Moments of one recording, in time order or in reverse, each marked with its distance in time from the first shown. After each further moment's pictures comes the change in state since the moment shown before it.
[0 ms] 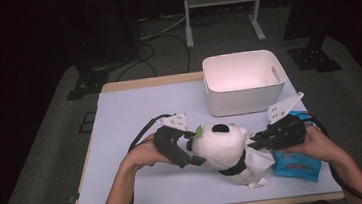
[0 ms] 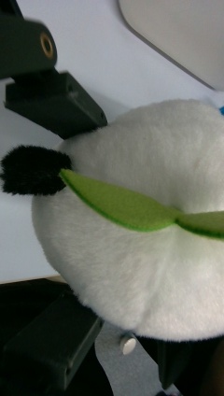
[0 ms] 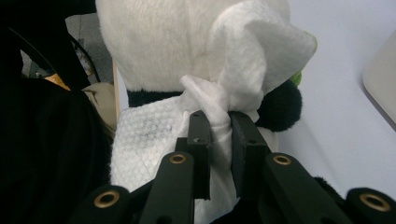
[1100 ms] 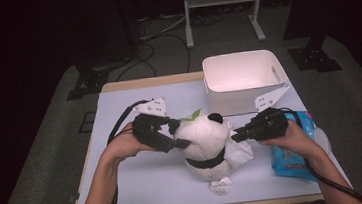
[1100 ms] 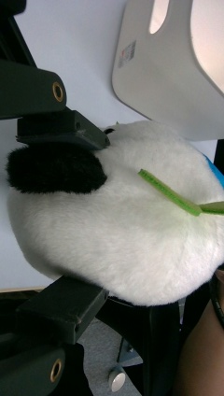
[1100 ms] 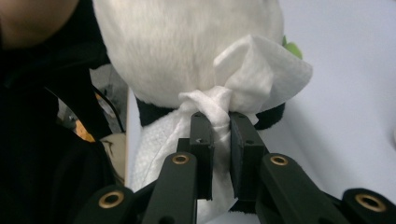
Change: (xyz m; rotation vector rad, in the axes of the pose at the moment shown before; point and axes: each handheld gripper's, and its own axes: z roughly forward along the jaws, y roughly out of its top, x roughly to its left) left arm -0.008 0.023 -0.062 -0.022 0.139 0.016; right arm -0.021 0.021 0.024 -0.182 0.115 0.051
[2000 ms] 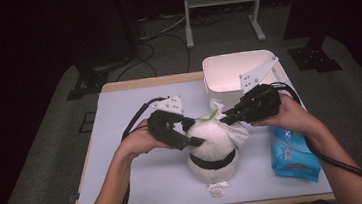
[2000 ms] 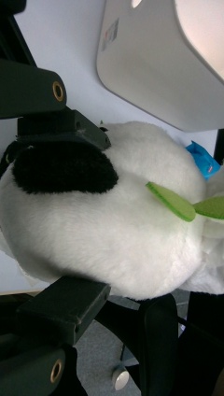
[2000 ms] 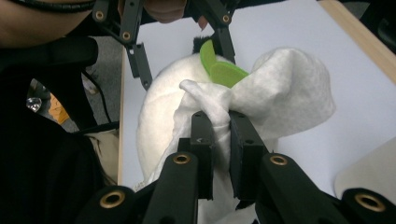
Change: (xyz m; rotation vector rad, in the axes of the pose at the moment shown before) left arm 0.000 0.015 0.029 0.019 -0.022 0.005; right arm 0.027 0.089 -0.010 0.135 -0.077 -0.161
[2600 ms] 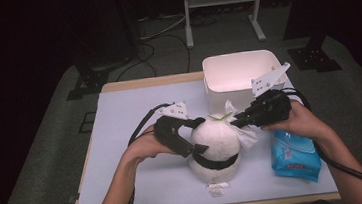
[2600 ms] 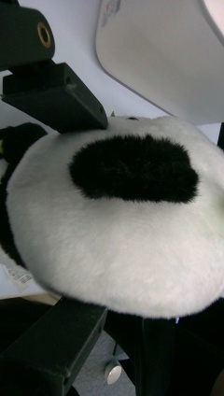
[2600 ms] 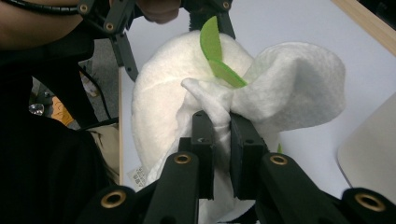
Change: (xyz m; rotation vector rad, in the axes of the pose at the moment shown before) left arm 0.003 -0.014 0.028 -0.029 -0.020 -0.025; right arm -0.004 -0.031 -0.008 -0.017 -0.008 0.063
